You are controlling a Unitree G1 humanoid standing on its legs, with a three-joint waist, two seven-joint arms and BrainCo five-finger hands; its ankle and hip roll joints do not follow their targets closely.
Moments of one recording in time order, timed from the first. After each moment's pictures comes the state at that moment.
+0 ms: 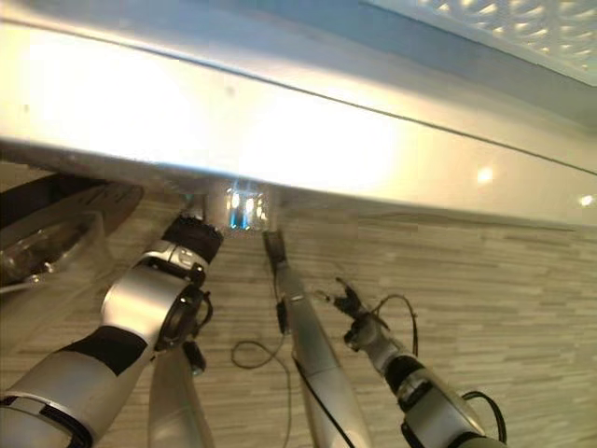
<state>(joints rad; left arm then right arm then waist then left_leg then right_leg) -1.26 0.06 -0.17 1.04 -1.22 -0.37 0.26 -0.49 -0.24 0.62 1.04 -0.06 -0.05 -0.24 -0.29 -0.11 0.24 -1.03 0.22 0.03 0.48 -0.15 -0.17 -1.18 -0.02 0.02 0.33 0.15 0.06</state>
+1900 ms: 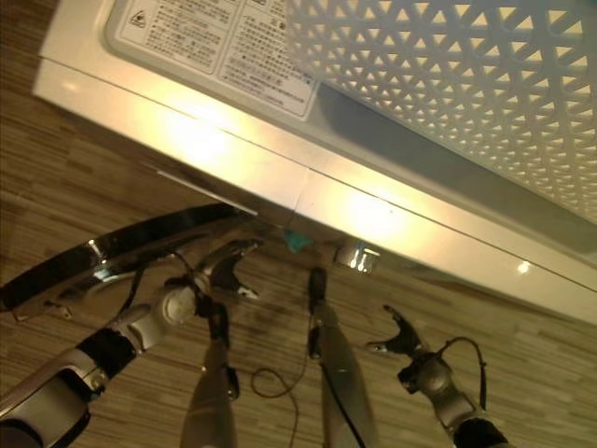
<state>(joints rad) -0.47 0.60 -0.65 0.45 0.23 -0.17 0.13 -0.13 -0.47 0.38 0.68 -0.05 -0.10 -0.11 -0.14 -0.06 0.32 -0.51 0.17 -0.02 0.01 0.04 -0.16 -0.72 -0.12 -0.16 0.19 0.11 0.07</state>
